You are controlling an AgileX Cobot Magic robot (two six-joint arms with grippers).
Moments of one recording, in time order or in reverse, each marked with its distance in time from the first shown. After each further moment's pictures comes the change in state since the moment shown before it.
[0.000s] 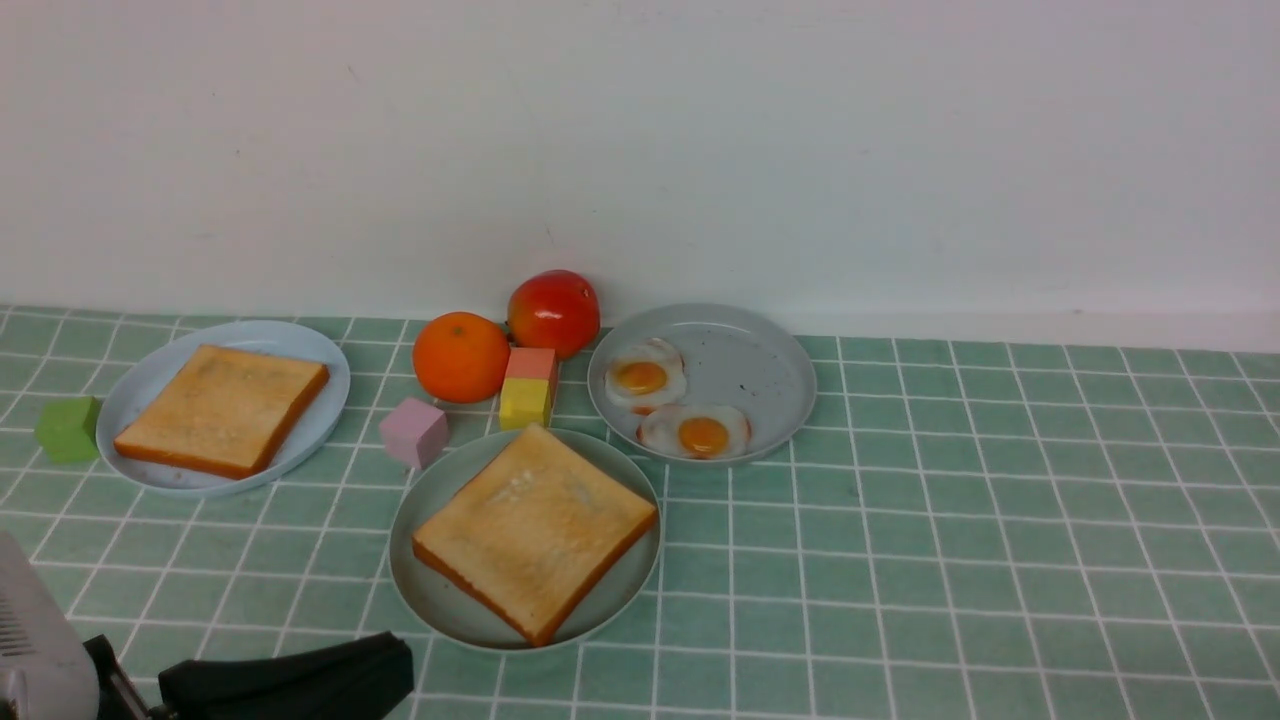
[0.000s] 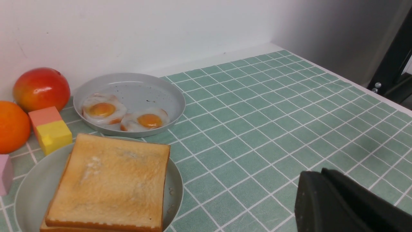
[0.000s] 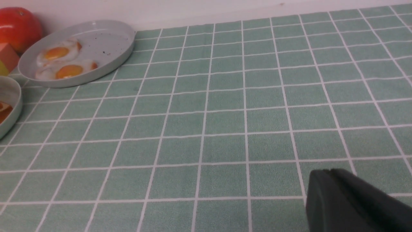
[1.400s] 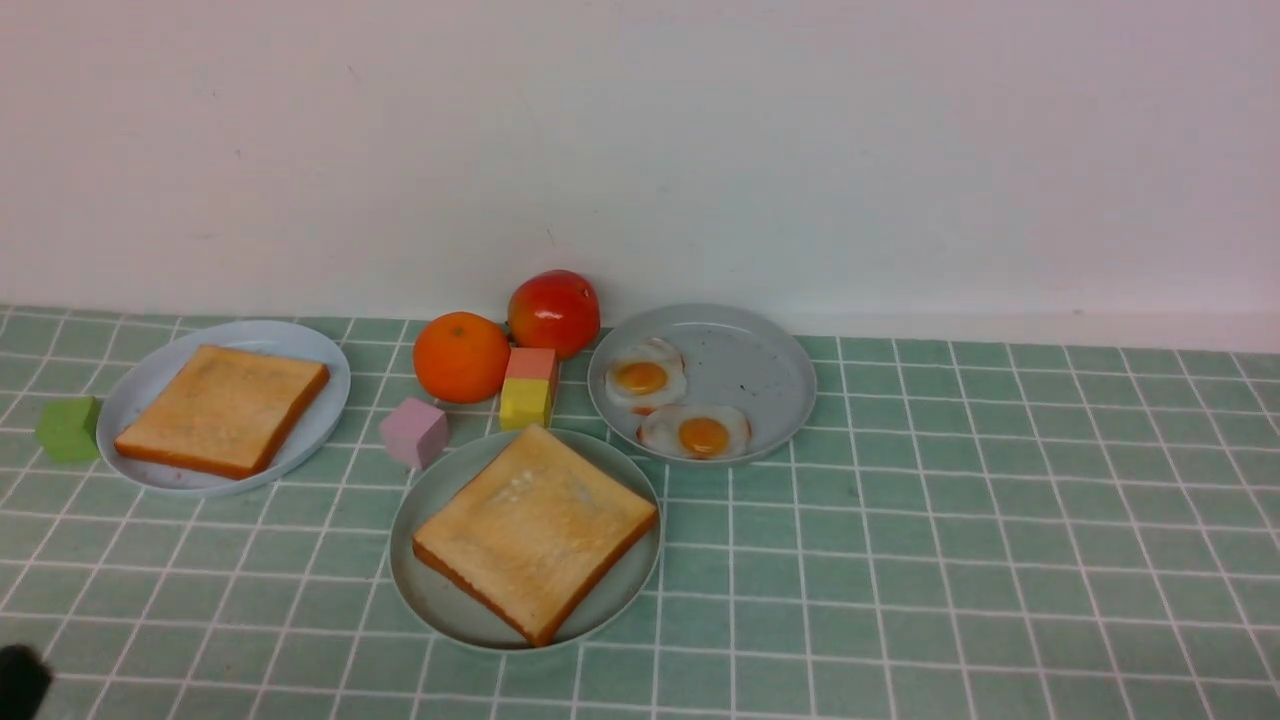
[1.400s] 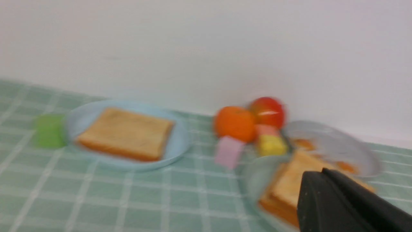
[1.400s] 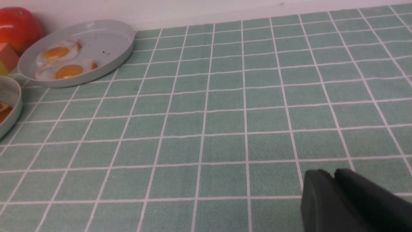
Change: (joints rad) right arm 0.000 0.000 -0.001 0.000 0.001 0.000; left arm 0.669 -0.567 0.242 -0.082 0.225 0.000
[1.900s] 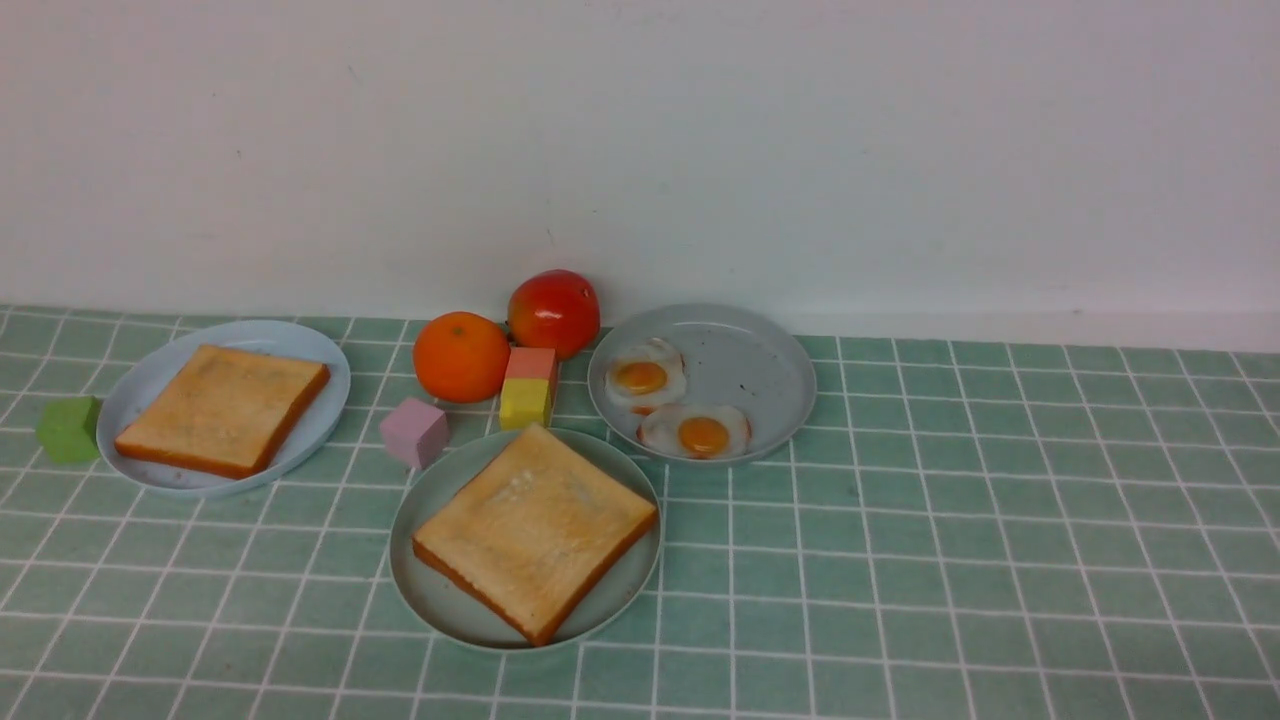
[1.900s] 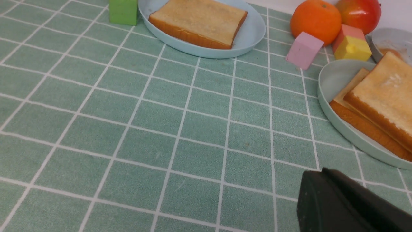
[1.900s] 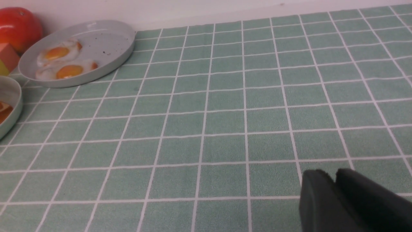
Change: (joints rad) right arm 0.000 -0.001 0.000 0.000 0.000 0.000; left arm 0.097 -0.023 0.005 -0.001 0.298 0.000
